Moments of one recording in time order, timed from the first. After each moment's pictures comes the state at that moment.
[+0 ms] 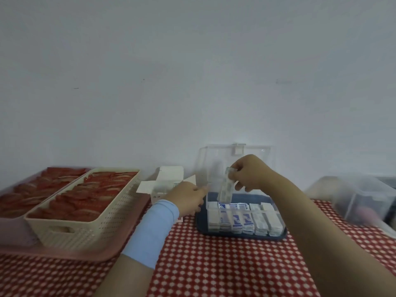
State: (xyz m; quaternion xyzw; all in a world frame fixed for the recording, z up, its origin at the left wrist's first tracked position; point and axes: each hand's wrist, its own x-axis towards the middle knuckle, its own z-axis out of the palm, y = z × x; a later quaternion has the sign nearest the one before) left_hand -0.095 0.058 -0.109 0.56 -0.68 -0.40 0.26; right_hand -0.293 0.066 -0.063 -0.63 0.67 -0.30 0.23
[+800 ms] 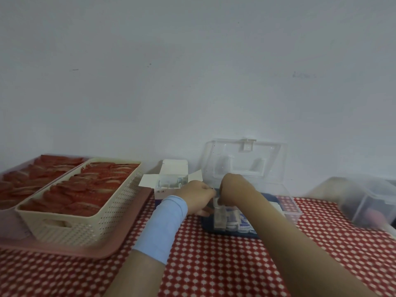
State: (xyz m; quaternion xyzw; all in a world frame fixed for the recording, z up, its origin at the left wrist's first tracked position) left_hand -0.100 0.043 -0.121 0.54 -0.66 -0.47 0.22; right_hand -0.232 0.016 -0.117 -0.65 0.75 0.05 0.10
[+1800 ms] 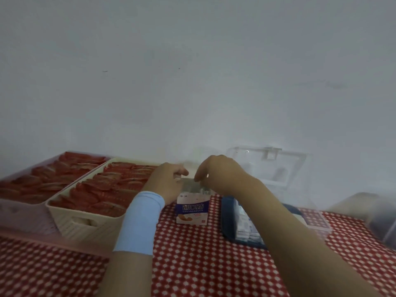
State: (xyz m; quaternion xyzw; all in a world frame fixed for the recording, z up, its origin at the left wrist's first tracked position) left_hand 0.012 0.018 -0.109 0.58 -0.73 -0.16 0.33; right_hand -0.155 0.025 -0.062 -0.81 0.57 -0.12 0.02
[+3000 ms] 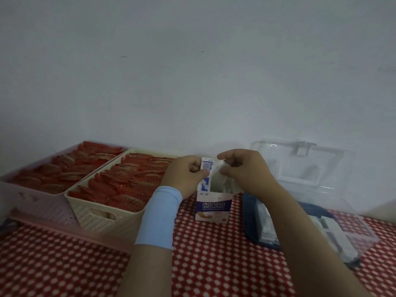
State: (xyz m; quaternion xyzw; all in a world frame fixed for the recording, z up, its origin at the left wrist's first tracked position) left_hand 0.018 0.000 -0.122 0.55 -0.68 -0.24 0.42; right_hand -0.165 0.004 -0.102 -0.69 0.52 -0.44 0.25
